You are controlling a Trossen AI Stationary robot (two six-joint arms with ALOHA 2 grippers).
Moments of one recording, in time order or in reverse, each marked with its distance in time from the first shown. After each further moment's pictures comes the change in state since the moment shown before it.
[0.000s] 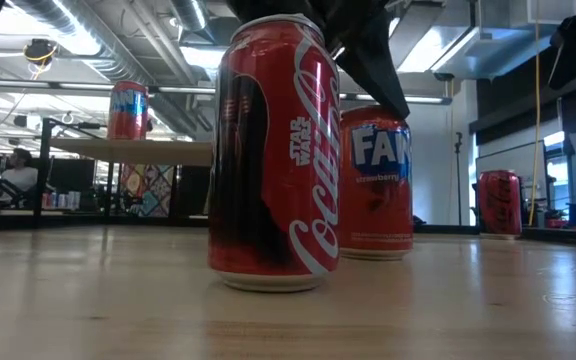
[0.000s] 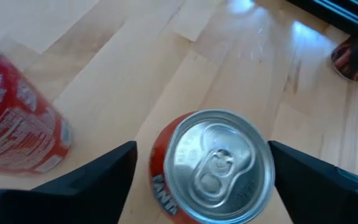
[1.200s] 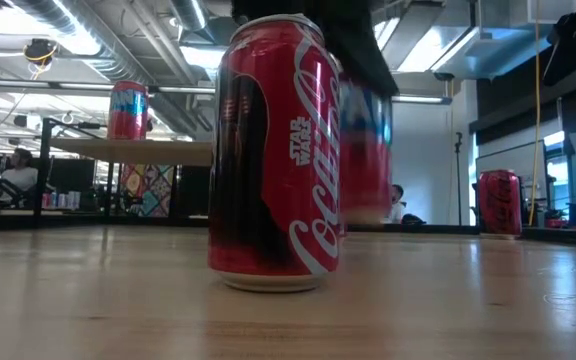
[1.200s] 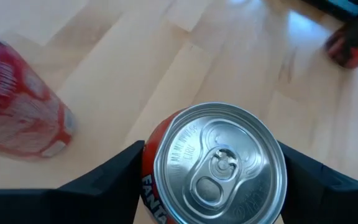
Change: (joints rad) left arm -0.019 -0.058 0.024 -0.090 0.012 0.020; right arm 0.000 0.000 0.000 0.026 0.025 -0.002
